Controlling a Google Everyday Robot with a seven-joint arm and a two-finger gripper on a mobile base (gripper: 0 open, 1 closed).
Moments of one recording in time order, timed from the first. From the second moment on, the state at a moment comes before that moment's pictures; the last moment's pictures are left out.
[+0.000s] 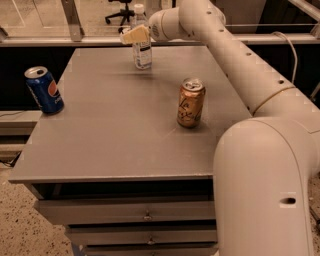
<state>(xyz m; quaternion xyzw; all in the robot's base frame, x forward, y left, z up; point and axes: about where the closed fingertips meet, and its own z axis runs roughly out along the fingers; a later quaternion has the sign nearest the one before) 0.874 0.035 0.950 -0.34 0.74 0.19 0.55</state>
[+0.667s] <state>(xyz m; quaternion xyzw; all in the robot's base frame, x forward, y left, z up) 0.871 0.041 0.952 -0.34 0.73 0.21 0.55</state>
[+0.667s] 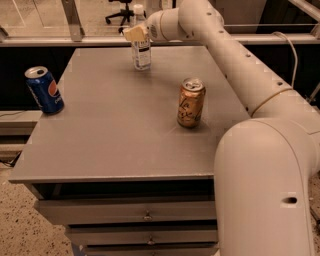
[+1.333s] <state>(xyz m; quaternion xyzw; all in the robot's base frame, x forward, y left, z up) 0.828 0.054 0.986 -0.37 0.70 0.27 0.56</state>
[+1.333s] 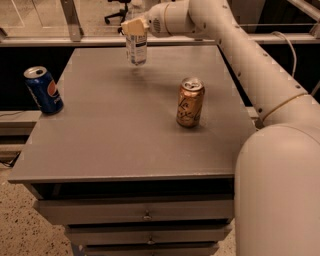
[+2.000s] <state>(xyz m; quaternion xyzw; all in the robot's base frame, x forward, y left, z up) 0.733 0.112 1.002 -0.46 0.63 0.33 0.53</state>
